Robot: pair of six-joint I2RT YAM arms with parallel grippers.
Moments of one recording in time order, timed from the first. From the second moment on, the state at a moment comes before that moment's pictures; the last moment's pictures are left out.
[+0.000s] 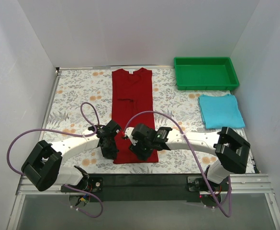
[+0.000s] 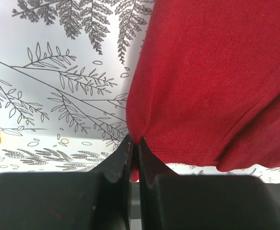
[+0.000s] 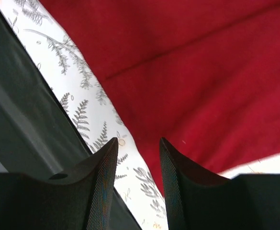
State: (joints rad) left arm -0.70 1.32 0.65 -0.74 -0.01 -0.98; right arm 1.16 1.56 1.01 -0.51 -0.11 0.12
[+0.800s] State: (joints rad) left arm -0.70 1.31 0.64 -0.76 -0.01 -0.98; right arm 1.26 1.66 0.94 -0.30 -0.05 -0.03
